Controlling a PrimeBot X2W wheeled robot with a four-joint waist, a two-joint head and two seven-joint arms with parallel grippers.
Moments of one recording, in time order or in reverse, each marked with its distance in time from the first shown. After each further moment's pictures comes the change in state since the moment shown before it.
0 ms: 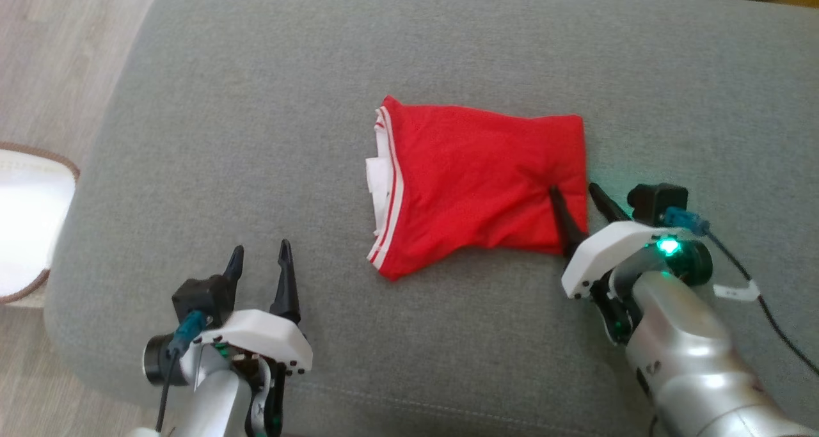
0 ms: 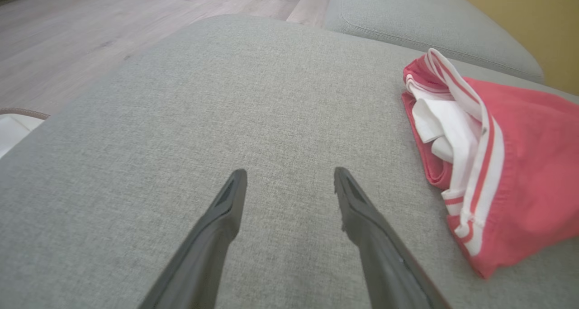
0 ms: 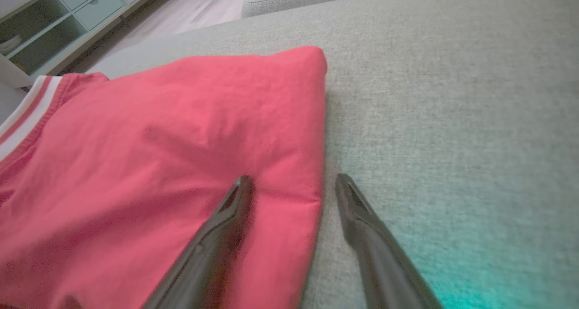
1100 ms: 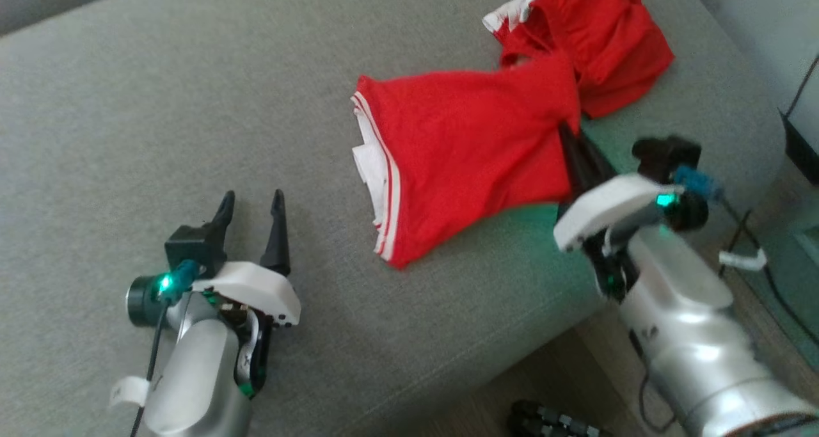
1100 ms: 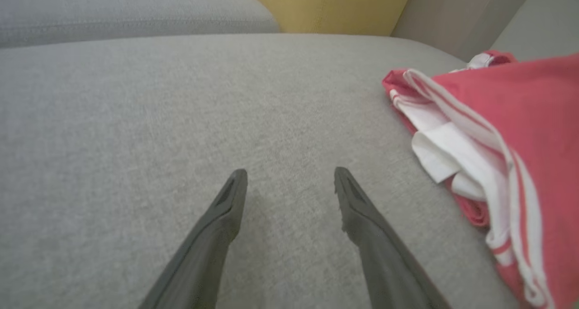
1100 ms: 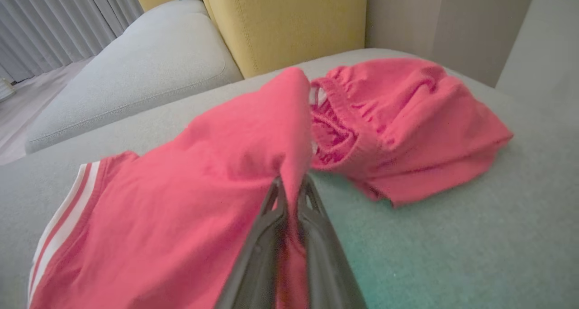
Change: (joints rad) left arm -0.145 -0.001 0.052 0.074 0.113 -0.075 0.000; right arm -0.039 0.000 0.002 -0.133 0.027 0.000 -0.056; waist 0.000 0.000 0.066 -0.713
